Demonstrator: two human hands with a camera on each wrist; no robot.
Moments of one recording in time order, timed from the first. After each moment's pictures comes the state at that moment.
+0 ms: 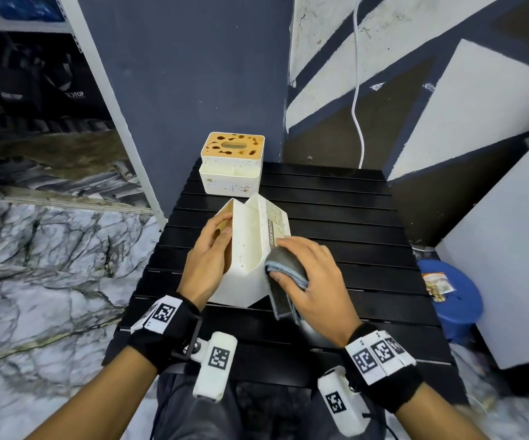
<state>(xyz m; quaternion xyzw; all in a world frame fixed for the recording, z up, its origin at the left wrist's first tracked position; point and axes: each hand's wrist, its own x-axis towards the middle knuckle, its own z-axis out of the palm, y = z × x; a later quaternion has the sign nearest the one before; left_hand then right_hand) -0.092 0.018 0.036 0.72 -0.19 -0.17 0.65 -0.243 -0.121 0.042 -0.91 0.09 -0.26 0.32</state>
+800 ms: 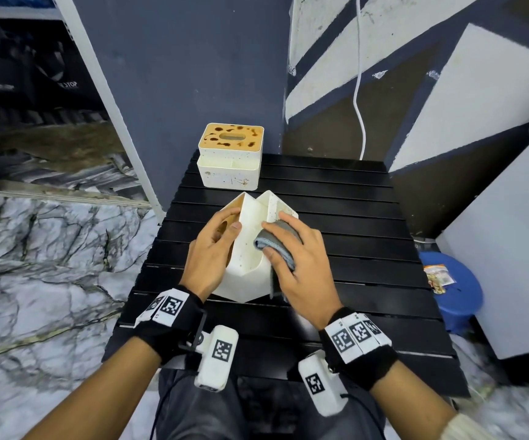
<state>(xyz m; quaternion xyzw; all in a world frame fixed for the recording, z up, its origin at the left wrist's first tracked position) -0.090 0.014 0.035 0.72 -0.23 -0.15 0.64 -0.214 -0.112 0.038 -0.90 0.11 -0.29 0.31</state>
